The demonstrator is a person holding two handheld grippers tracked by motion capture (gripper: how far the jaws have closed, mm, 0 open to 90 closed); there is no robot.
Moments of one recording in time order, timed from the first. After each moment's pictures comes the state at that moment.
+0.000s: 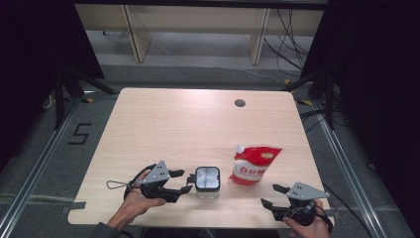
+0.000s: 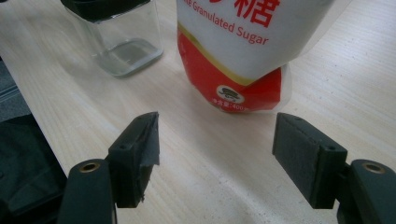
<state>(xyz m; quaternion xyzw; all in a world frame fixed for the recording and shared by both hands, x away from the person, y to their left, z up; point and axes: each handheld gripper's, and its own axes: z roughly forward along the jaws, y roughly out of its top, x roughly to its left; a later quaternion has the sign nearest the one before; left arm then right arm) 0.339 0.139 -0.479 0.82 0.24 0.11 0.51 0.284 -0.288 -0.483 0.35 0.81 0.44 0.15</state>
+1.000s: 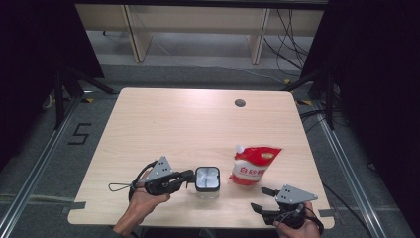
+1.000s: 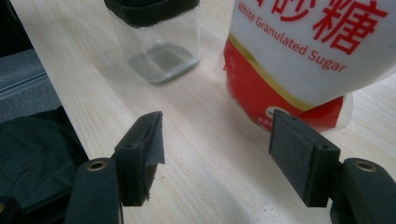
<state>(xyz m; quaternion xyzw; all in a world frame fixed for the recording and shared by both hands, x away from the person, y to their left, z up) 0.335 0.122 -0.463 0.79 0.27 0.13 0.53 0.279 -0.261 -0.480 0.30 0.83 0.45 0.15</state>
